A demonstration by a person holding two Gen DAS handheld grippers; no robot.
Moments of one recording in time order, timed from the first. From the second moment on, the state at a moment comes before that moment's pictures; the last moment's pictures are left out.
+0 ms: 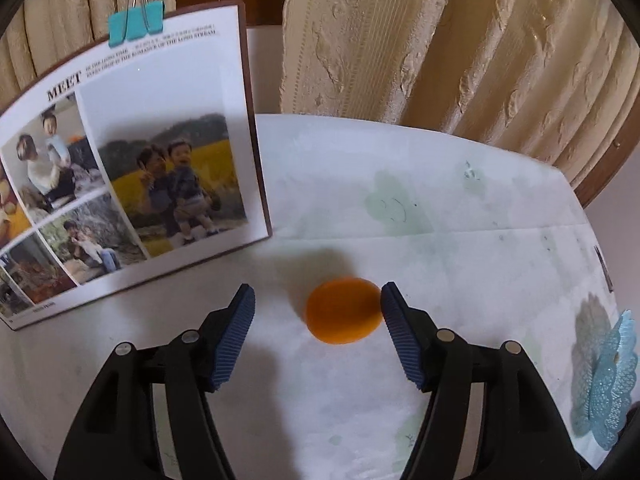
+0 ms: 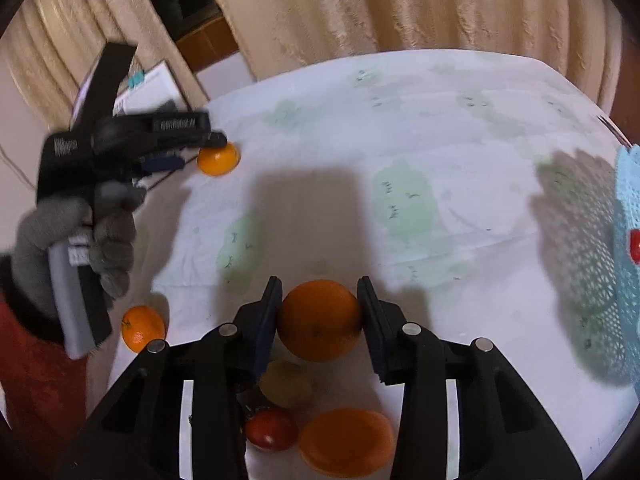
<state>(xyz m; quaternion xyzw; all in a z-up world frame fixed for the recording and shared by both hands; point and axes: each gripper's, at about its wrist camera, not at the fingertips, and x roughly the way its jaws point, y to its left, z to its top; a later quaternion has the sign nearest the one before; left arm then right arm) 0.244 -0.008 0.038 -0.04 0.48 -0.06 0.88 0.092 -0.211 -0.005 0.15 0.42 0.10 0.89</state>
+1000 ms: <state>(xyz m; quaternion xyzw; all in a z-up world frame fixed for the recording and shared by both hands) 0.211 -0.038 0.055 -0.02 0.47 -0.09 0.88 -0.013 -0.370 0.041 0.23 0.29 -0.07 0.93</state>
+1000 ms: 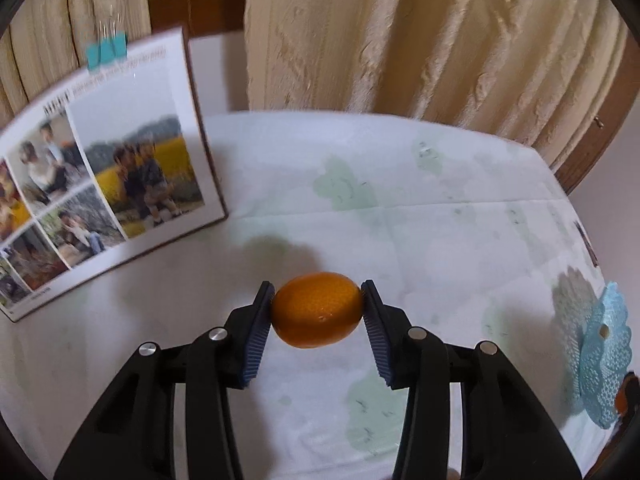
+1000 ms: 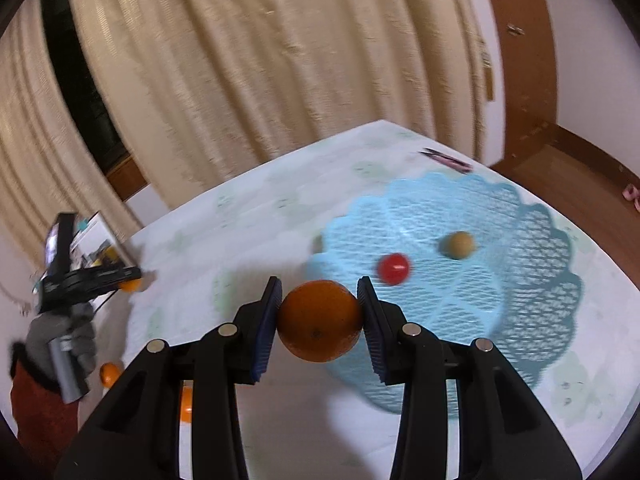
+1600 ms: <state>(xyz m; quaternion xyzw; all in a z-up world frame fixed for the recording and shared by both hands) 0.129 -0.143 0.106 0.03 0.42 -0.18 0.89 -0.093 -0.444 0.022 0.32 0.23 -0.13 0.91</state>
